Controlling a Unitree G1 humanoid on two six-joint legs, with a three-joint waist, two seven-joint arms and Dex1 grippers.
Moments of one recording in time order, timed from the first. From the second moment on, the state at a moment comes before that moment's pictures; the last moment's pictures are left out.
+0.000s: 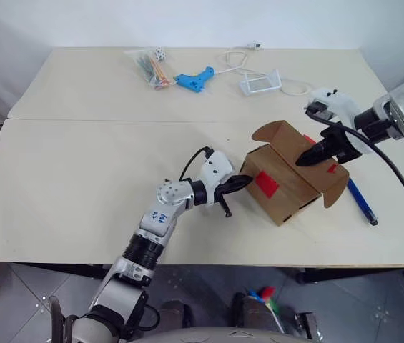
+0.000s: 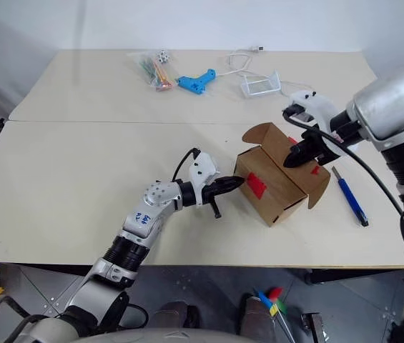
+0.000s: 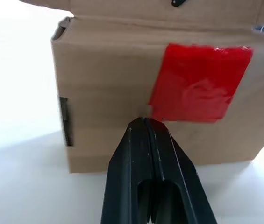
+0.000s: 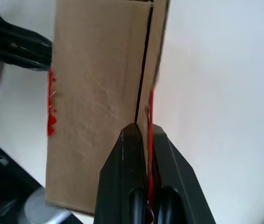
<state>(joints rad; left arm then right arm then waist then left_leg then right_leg) -0.66 0.08 -0.24 0.28 -0.12 0.19 -0.69 -1.35 -1.00 0.61 0.14 0.27 1.56 1.25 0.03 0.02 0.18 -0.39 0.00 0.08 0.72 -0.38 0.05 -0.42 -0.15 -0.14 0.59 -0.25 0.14</state>
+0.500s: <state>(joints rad) -0.64 0.14 -0.25 0.23 -0.13 0.22 -0.77 -1.31 -1.05 0.58 -0.05 0.42 1.61 0.99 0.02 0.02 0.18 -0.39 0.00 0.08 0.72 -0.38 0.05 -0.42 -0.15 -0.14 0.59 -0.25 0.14</state>
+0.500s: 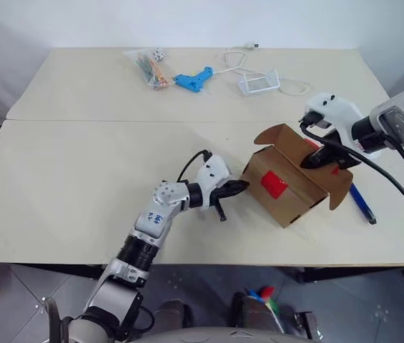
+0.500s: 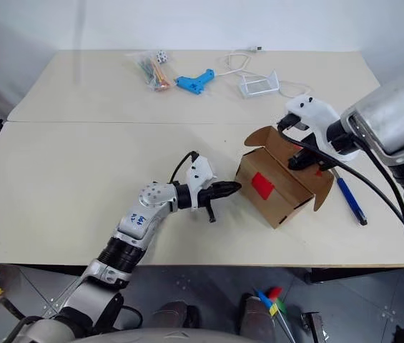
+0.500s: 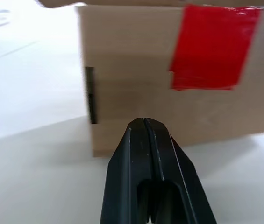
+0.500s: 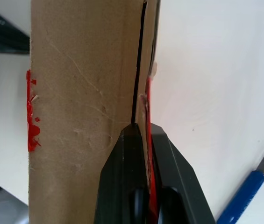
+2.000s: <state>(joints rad) -0.79 0.11 -0.32 0.23 -0.12 0.29 -0.86 -1.28 -1.16 0.50 0.35 0.67 1.50 0.81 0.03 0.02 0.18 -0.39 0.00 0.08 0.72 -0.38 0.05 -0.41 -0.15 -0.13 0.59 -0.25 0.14</state>
